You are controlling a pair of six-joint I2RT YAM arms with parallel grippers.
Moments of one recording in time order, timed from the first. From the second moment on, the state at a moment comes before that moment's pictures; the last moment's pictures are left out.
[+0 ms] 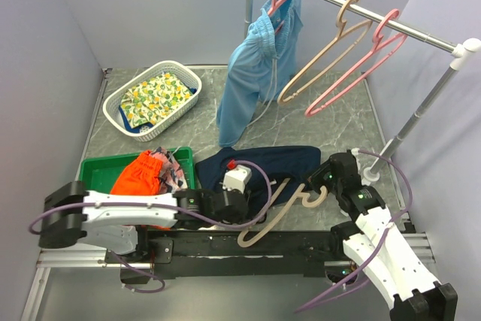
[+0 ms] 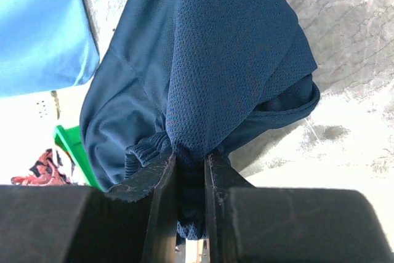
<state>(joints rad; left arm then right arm) -1.39 1.24 0.78 -0.33 -0.47 -0.80 0.28 0.63 0.45 -0.59 0.00 1.11</state>
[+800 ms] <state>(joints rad) -1.35 1.19 0.67 -0.33 -0.27 -0.88 0.28 0.60 0.53 -0.61 0.16 1.28</state>
